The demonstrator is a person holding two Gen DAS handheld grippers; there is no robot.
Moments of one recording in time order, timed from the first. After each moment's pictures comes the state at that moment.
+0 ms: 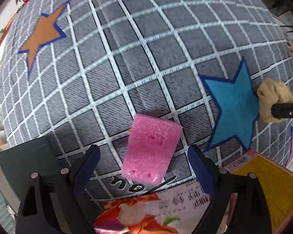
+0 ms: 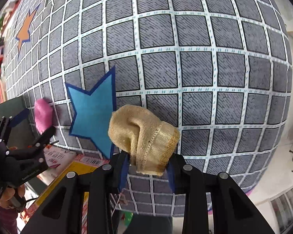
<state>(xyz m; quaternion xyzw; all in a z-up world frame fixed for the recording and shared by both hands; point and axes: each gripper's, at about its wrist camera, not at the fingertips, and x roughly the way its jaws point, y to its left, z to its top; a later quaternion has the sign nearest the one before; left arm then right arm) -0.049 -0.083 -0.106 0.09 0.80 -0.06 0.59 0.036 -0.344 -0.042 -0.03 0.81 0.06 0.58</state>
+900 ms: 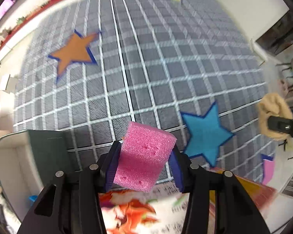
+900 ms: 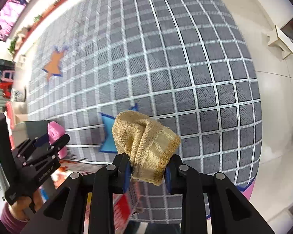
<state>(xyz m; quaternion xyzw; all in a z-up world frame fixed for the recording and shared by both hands) -0.025 -0.082 -0.021 -0.01 0.71 -0.03 0.70 0.007 -0.288 0.052 0.02 0.71 0.06 0.70</state>
